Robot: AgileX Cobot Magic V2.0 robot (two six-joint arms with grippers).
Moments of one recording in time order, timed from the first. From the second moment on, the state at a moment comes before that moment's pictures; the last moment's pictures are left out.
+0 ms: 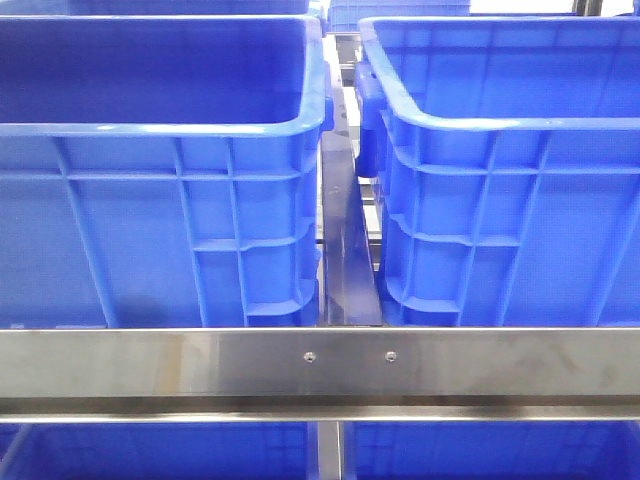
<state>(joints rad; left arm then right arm) 0.01 0.85 -0.87 -0.03 0.70 0.01 0.05 -0.01 0.03 -0.02 -0.11 0.06</state>
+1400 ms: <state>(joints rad) -0.30 1.60 -1.36 -0.13 0.69 0.07 0.05 -0.01 0.03 -0.02 -0.11 0.06</state>
